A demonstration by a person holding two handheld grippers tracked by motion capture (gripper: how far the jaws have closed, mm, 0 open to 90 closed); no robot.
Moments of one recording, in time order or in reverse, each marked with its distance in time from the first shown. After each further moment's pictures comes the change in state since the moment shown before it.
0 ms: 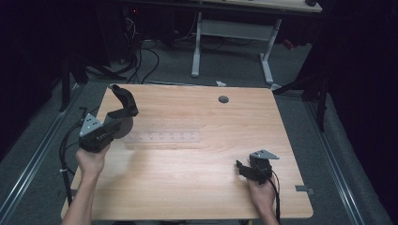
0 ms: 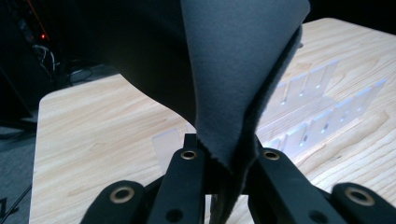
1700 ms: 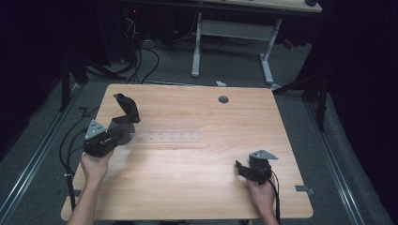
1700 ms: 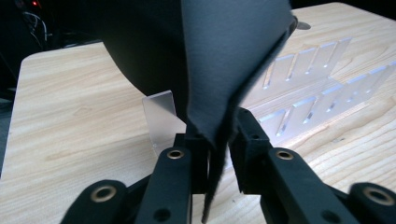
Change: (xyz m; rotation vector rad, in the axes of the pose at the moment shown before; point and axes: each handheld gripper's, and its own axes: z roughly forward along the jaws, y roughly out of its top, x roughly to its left) left arm 0.010 -0.022 -0.002 0.044 0.044 -0.075; right arm 0.002 0.000 0.000 0.004 -0.006 -0.015
